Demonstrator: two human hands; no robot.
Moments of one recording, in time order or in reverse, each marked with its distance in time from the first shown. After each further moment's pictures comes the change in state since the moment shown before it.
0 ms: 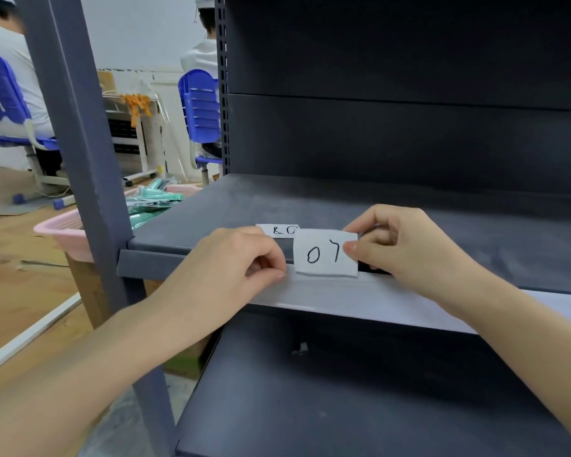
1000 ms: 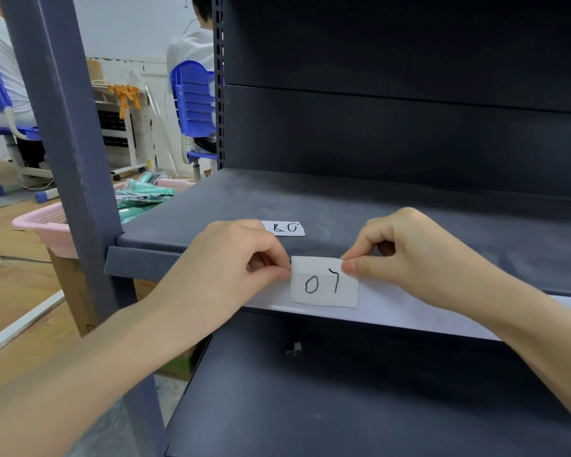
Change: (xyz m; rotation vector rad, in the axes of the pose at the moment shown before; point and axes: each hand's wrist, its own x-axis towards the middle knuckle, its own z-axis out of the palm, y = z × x) left_hand 0.003 0.000 0.002 -0.112 0.018 -0.041; right_hand 0.002 -0.004 0.002 -0.358 -0.103 -0.152
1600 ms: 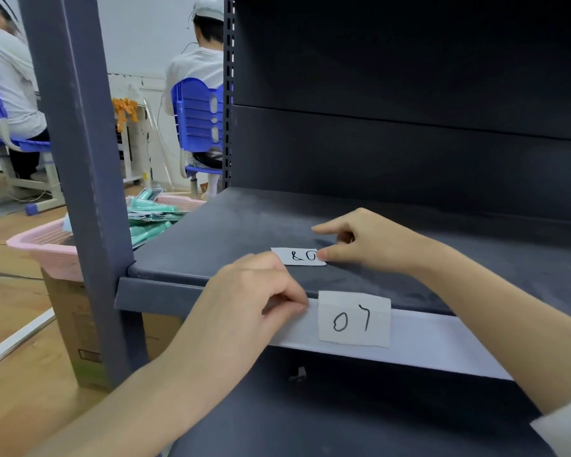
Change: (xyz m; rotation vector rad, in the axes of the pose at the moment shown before) left_hand -0.003 -0.024 0.004 -0.053 0.074 0.112; right_hand 0.085 0.006 0.016 -0.127 -0.121 0.088
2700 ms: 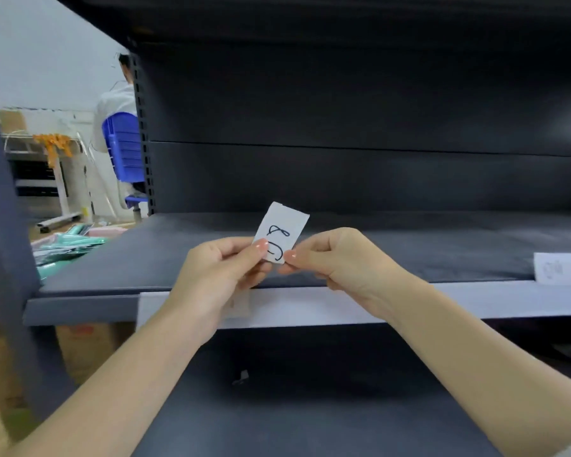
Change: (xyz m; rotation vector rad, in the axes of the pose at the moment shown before) left_hand 0.035 0.100 0.042 -0.874 0.062 -0.494; right_hand -0.145 0.011 -0.045 0.669 0.200 0.201
